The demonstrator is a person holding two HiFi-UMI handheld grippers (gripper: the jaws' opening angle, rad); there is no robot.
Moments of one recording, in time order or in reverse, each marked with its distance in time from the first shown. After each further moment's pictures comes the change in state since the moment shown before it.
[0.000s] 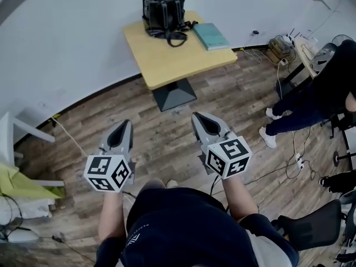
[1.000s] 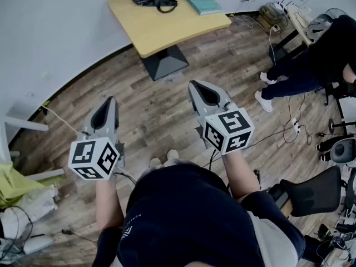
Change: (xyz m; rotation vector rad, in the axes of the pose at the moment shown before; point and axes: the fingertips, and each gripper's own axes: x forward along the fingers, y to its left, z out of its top) left arm -0.040 0.028 0.008 0.022 0.016 -0.011; right arm -0.002 0.033 -0.004 -0.024 0.018 -0.099
